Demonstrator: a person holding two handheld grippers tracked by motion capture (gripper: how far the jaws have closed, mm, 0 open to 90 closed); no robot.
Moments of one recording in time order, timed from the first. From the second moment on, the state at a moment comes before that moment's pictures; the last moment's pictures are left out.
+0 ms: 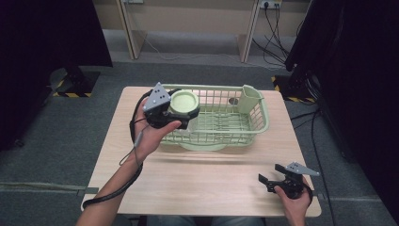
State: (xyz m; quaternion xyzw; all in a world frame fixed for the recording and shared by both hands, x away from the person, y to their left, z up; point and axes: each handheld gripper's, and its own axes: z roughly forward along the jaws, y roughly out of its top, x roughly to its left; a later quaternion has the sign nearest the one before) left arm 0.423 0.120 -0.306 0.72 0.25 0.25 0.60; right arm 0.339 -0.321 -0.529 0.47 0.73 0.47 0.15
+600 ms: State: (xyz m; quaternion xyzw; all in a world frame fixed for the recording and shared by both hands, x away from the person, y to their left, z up) left arm 0.474 0.096 -0.313 0.72 0.28 0.24 0.58; right arm 0.339 -0.321 -0.529 0.47 0.73 0.47 0.14
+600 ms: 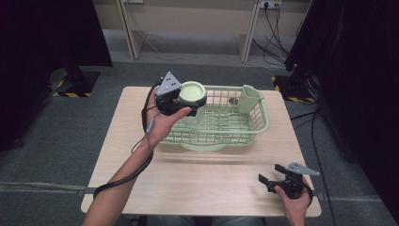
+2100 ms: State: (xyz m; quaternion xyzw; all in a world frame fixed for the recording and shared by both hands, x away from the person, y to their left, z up) left arm 0.559 0.061 -0.382 0.79 0.37 0.19 0.46; right arm 0.338 -0.321 -0.529 0.46 0.73 0.48 0.14
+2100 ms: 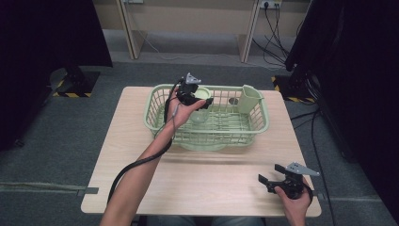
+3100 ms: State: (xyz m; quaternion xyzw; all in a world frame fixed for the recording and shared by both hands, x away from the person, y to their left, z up) left arm 0.570 0.054 -0.404 0.81 0.38 0.18 0.41; right arm 0.338 -0.321 -0.529 0.46 0.73 0.48 0.14
